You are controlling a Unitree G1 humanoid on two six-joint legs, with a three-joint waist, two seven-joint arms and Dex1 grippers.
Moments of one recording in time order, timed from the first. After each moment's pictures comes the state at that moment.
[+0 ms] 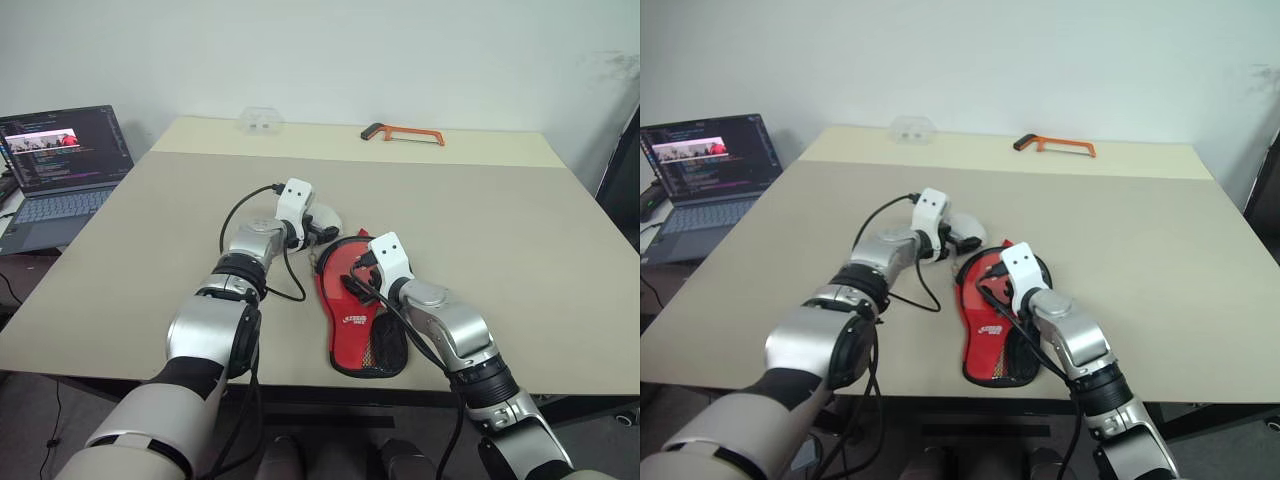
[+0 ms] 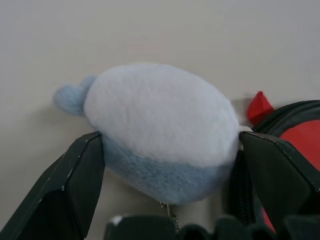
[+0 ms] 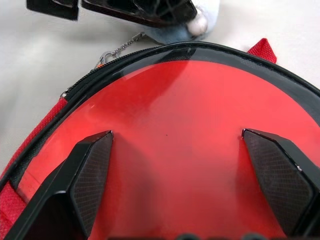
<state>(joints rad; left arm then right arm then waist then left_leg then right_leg) -1.23 0.23 0.05 1.29 0.00 0.24 -0.53 -0.56 -0.12 0.25 0.01 0.14 0.78 0.22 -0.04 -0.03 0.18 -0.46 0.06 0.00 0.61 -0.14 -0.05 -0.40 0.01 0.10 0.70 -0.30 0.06</state>
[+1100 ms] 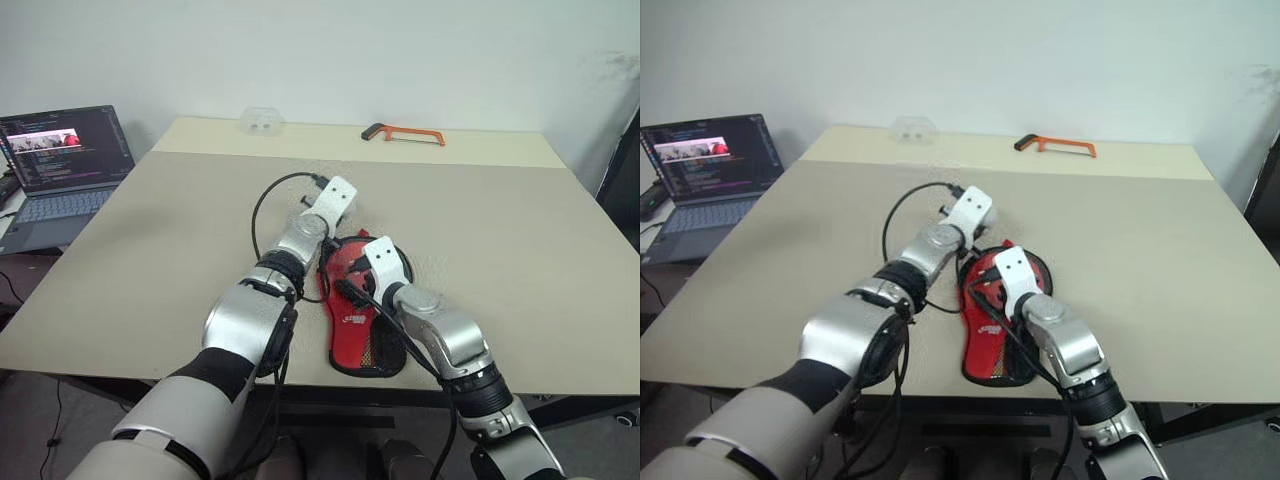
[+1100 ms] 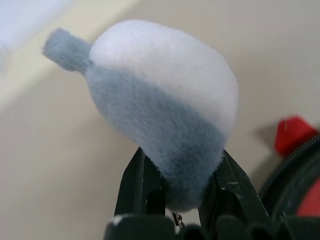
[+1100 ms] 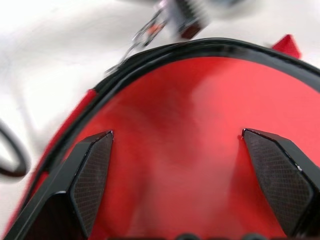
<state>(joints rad) -1.36 0.06 -0.13 1.40 0.31 0.08 -0.15 -0.52 -0.06 0.27 -0.06 0.10 0.84 0.22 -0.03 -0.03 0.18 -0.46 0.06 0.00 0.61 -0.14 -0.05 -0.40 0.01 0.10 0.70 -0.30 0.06</state>
